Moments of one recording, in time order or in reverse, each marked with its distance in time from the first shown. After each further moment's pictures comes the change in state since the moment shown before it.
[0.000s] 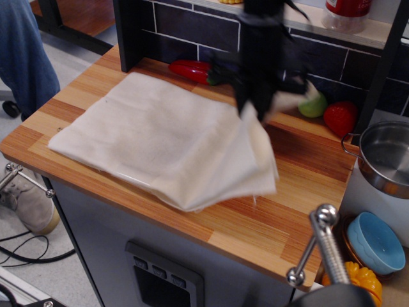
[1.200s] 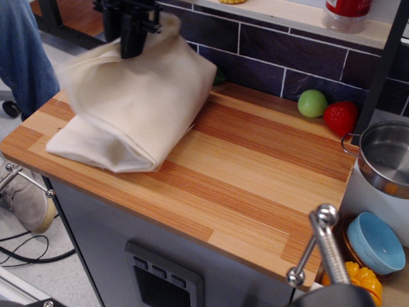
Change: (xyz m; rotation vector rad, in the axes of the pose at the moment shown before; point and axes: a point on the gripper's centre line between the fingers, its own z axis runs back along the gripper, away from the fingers) arm 0.035 0.170 0.022 0.147 0.197 -0.239
